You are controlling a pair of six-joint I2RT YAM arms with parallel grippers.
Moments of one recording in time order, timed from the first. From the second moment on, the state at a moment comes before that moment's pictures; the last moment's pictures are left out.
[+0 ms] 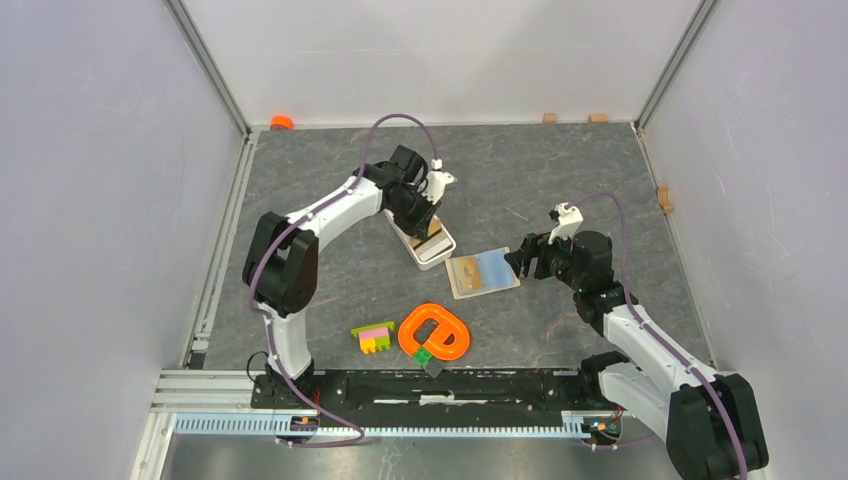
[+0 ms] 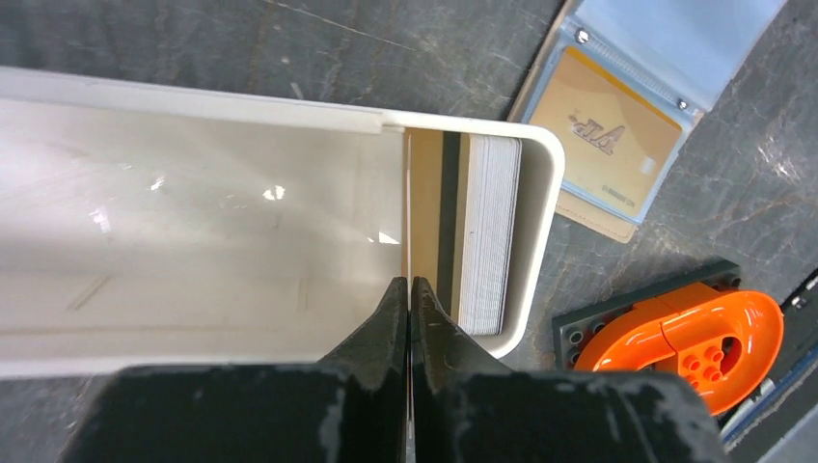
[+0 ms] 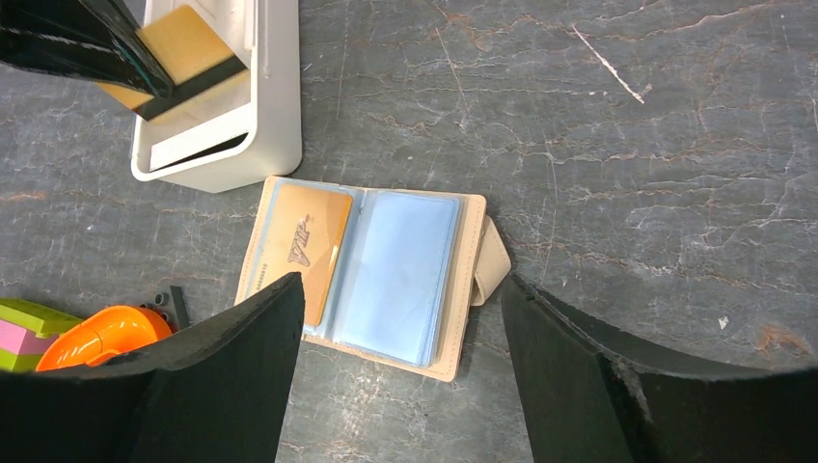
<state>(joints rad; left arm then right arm) -0.55 1.93 1.51 -0.73 0.37 0.26 0.26 0.95 0.36 0.18 -0.29 0.23</state>
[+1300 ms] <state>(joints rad) -0.87 1.24 0.97 0.06 0.54 -0.29 0.29 0.82 0.44 0.68 -0.88 0.70</state>
